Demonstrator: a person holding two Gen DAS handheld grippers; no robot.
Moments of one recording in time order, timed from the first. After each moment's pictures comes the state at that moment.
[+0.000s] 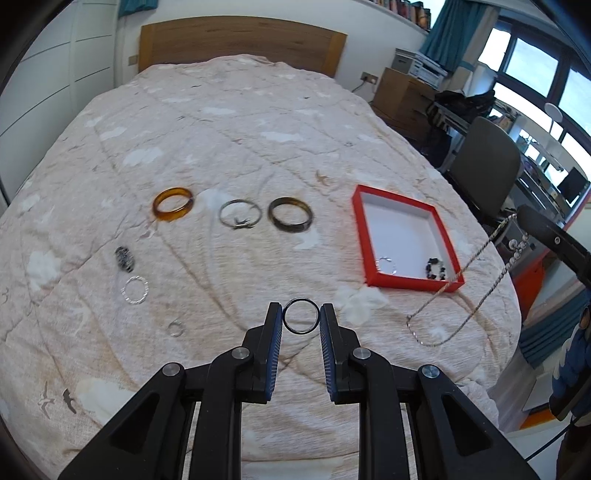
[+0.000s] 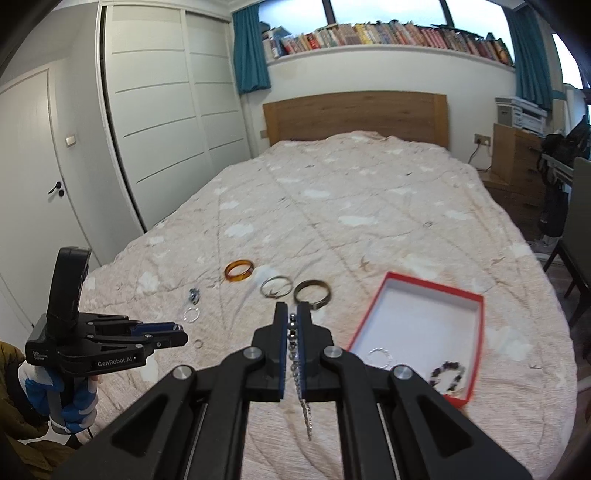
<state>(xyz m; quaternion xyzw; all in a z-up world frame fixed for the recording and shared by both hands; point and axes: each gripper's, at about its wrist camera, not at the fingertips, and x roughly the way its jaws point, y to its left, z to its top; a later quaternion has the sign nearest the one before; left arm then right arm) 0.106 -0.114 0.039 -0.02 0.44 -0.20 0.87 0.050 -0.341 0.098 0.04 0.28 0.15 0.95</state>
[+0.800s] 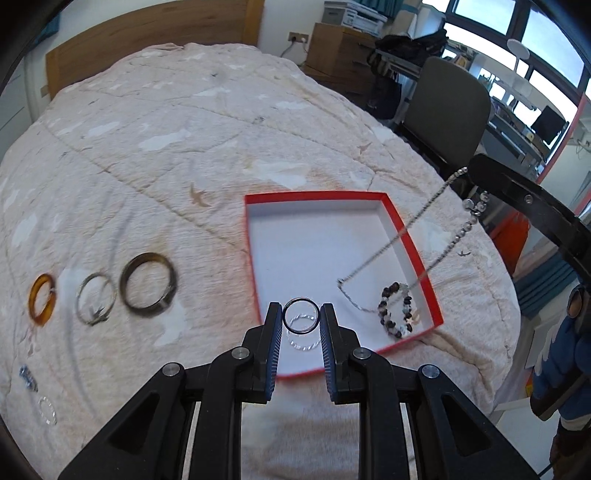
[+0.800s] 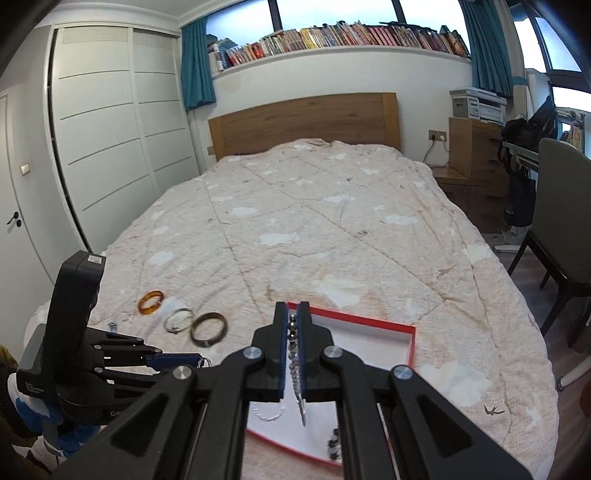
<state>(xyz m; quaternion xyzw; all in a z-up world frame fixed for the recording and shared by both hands) 0.217 -0.307 -0.002 0.07 0.48 -0.30 0.82 0.149 -0.461 0.058 0.06 0.28 0.07 0.96</state>
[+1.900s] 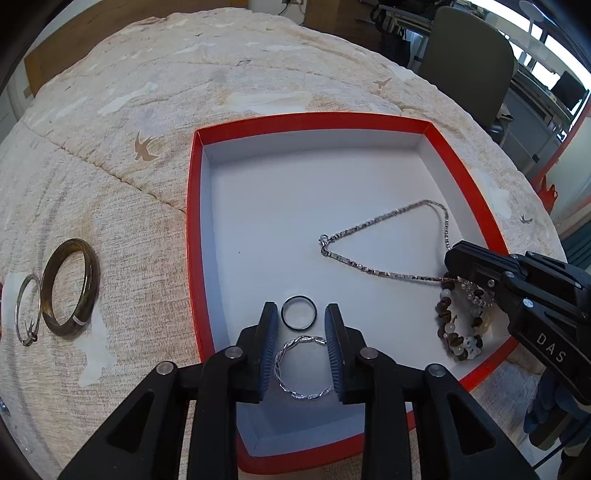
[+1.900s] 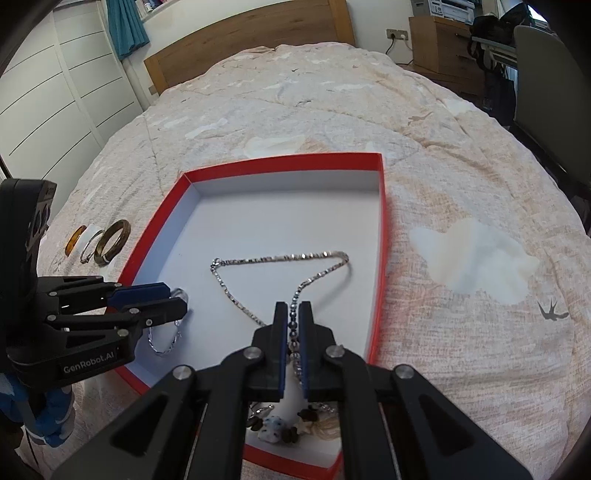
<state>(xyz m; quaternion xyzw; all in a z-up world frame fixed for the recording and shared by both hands) 0.248 -0.356 -0.096 0.12 0.52 -0.28 0.80 0.182 -0.507 -0.095 0.12 0.43 0.02 0.89</state>
